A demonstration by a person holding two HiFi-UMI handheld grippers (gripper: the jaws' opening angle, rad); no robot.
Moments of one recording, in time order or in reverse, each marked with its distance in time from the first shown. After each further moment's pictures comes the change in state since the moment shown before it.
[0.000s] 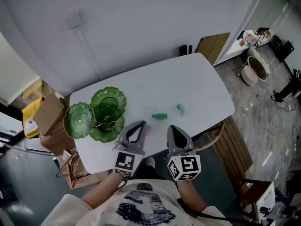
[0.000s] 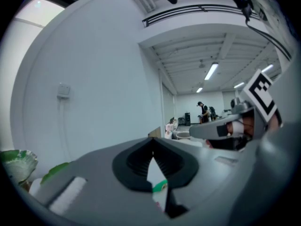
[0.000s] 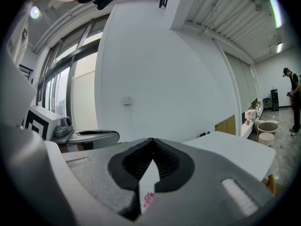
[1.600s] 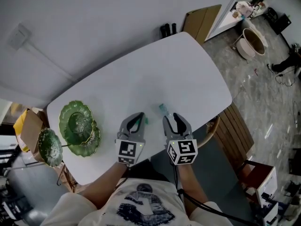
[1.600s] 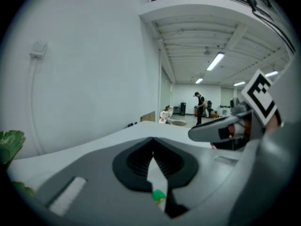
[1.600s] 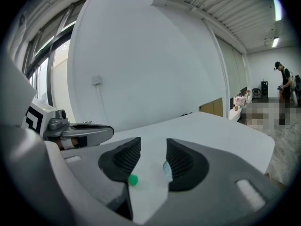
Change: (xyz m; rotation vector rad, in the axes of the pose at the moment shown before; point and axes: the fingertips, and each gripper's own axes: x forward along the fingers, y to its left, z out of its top) left arm 0.190 -0.036 -0.108 -0.087 0.176 -0.080; right arm 0.088 -0.183 -0.103 0.056 0.206 -0.107
